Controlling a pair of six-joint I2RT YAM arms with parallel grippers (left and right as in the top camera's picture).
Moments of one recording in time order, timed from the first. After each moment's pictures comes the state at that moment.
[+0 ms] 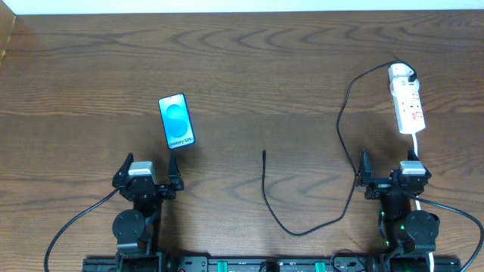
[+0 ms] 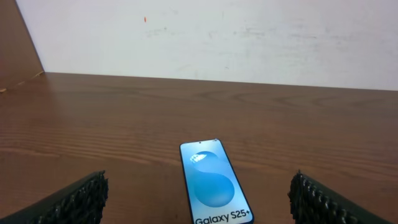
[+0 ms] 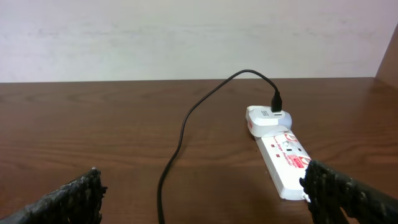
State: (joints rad) left arm 0.05 0.01 0.02 -0.11 0.02 -0.03; right arm 0.01 0.01 0.01 -0.07 0.01 0.01
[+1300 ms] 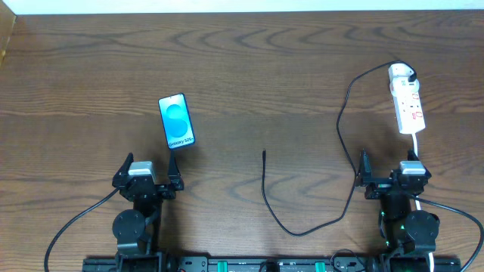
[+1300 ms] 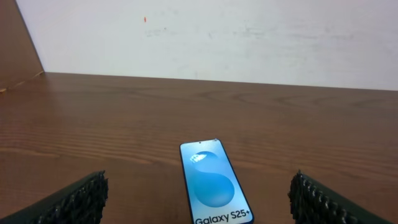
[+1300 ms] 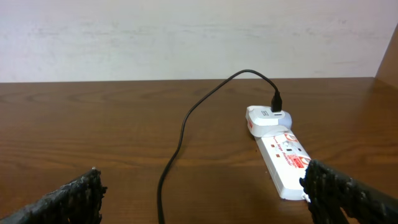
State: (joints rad) left arm 0.05 0.01 0.02 -0.11 0.02 -0.03; right arm 0.01 0.01 0.01 -0.07 0.01 0.01
